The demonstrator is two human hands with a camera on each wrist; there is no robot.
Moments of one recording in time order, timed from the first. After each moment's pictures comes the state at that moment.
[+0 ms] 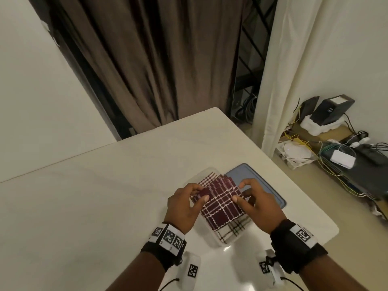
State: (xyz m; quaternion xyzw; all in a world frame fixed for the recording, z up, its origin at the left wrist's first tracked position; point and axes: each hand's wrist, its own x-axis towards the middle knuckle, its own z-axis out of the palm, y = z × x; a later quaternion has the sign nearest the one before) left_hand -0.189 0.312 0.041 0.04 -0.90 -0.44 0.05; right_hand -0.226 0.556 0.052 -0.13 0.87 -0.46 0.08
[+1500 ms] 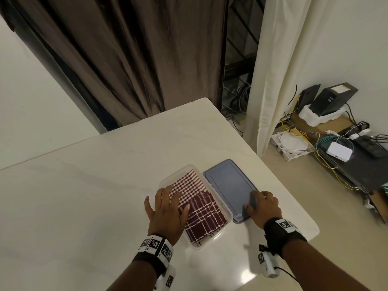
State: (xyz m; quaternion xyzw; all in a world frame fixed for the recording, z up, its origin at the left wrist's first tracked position) left_hand -0.194 0.360 -0.018 0.10 -0.99 -0.07 0.00; right_hand -0.282 0.652 -0.057 0.05 0.96 -0.18 0.19
